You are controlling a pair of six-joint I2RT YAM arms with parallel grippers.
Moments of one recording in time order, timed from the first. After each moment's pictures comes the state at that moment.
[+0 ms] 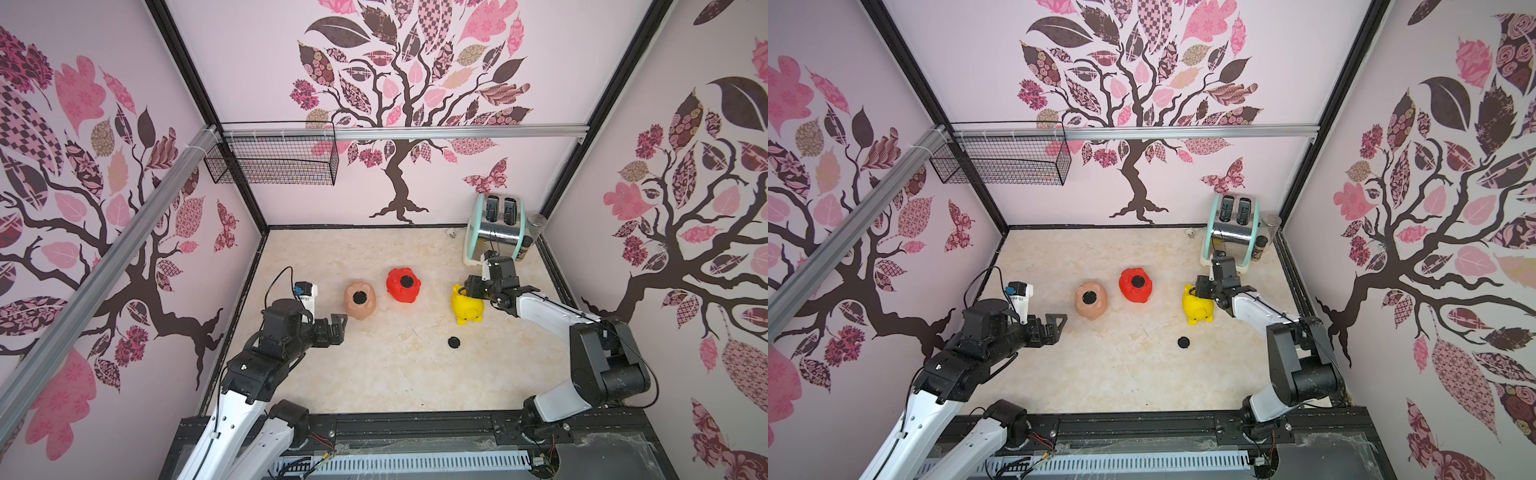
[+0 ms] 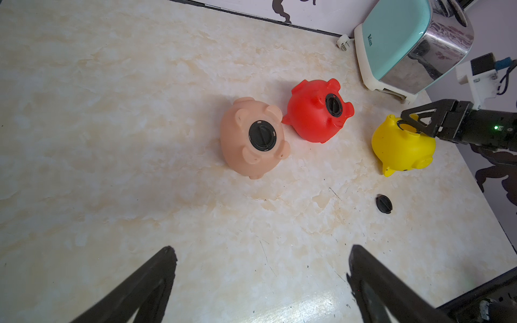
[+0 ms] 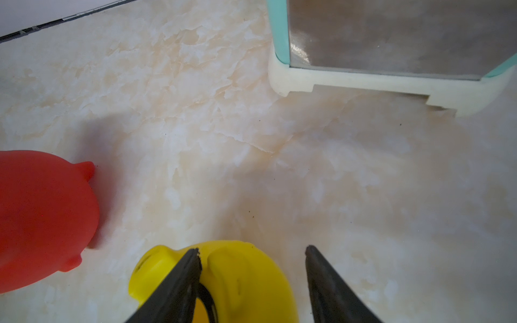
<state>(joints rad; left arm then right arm) -0.35 0.66 0.82 -0.81 0.05 -0.31 0.19 1.54 0.85 -0.09 -0.03 0.30</state>
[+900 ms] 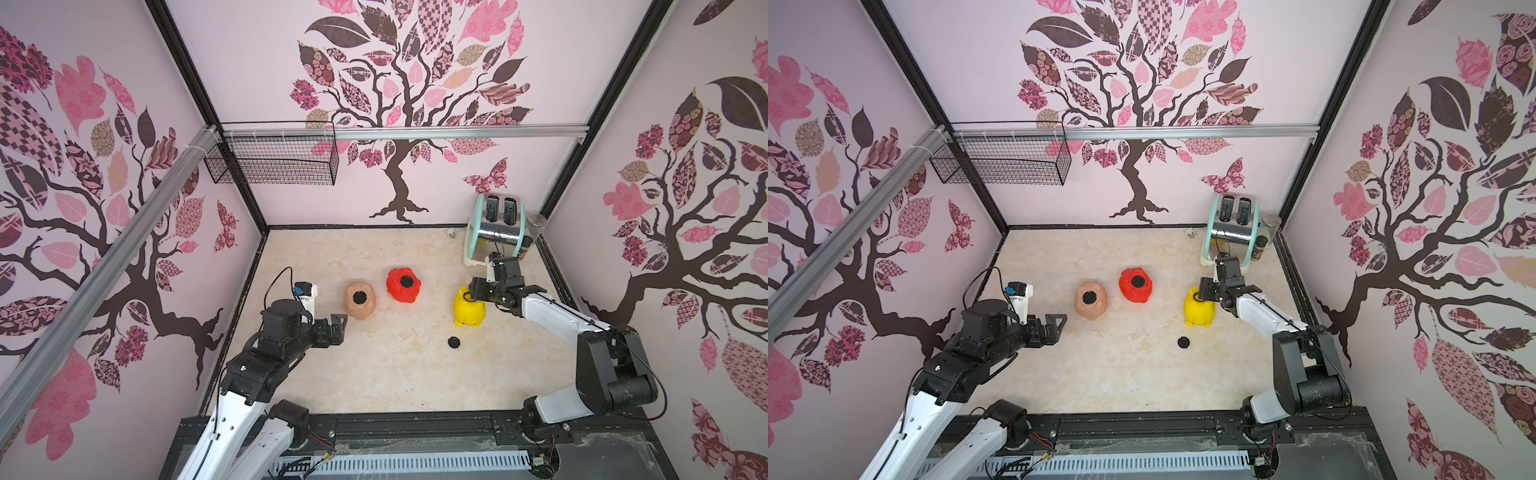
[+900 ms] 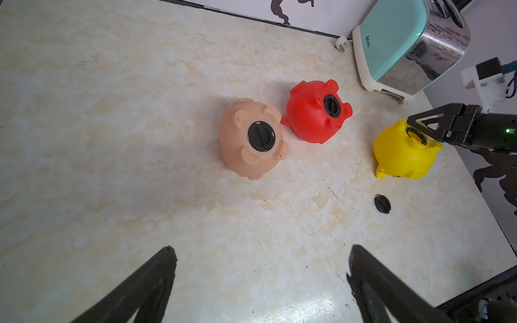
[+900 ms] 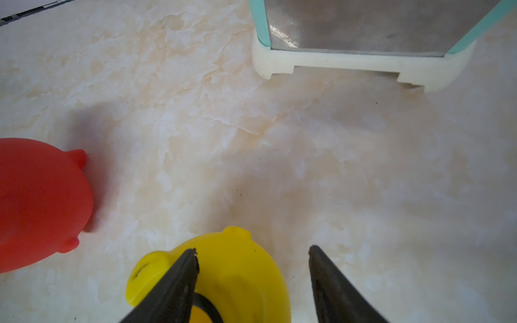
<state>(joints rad) -0.35 0.65 0.82 -0.81 0.05 -0.31 0.17 1.48 0.86 -0.21 -0.03 0.30</state>
